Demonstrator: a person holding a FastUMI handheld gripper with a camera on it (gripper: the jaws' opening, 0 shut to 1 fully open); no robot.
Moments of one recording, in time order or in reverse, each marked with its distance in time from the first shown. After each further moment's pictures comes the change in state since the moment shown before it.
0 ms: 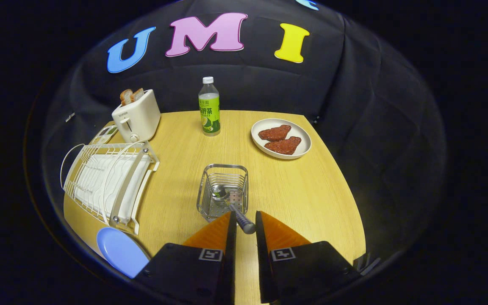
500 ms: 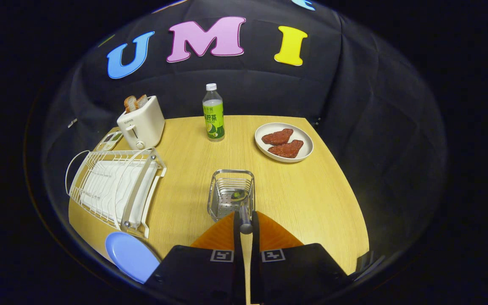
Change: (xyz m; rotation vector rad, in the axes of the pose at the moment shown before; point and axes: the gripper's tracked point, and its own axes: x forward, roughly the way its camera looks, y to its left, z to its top) arm -0.019 0.009 0.014 0.033 -0.026 0.014
